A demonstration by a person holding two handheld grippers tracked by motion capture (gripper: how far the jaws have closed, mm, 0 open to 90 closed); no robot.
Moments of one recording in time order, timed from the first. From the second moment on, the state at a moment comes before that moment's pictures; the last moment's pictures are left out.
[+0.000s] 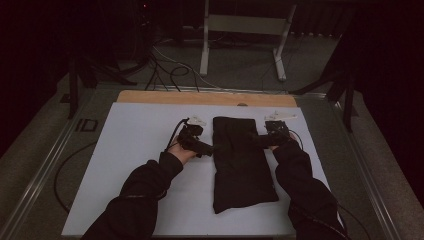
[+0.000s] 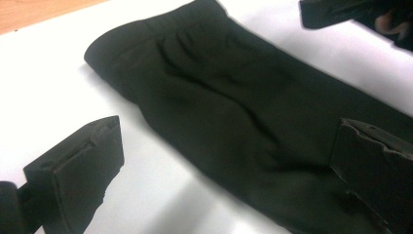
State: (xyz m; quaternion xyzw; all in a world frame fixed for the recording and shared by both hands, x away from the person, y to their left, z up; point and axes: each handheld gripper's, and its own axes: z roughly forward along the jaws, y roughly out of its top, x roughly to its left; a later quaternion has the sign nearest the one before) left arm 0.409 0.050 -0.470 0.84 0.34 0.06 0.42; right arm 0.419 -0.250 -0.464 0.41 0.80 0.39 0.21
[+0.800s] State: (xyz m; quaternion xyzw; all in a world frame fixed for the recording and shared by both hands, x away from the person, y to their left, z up) left arm 0.463 0.030 -0.502 0.82 0.41 0.03 0.41; right arm 0.459 -0.252 -0.495 0.48 0.79 0.35 0.17
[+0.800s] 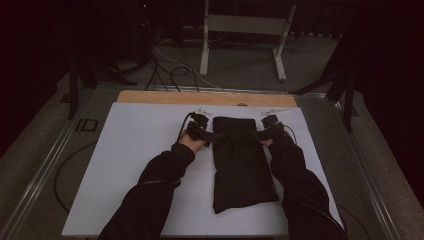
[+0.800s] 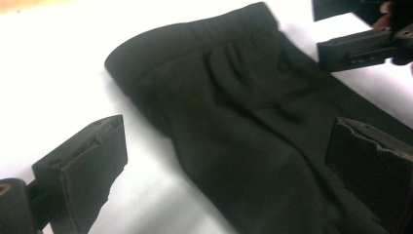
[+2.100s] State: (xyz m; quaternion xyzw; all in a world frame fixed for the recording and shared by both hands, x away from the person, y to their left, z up) left arm 0.481 0.022 -0.525 0.82 0.42 0.05 0.39; right arm 0.478 -0.241 -0.518 0.47 0.81 0.32 0.15
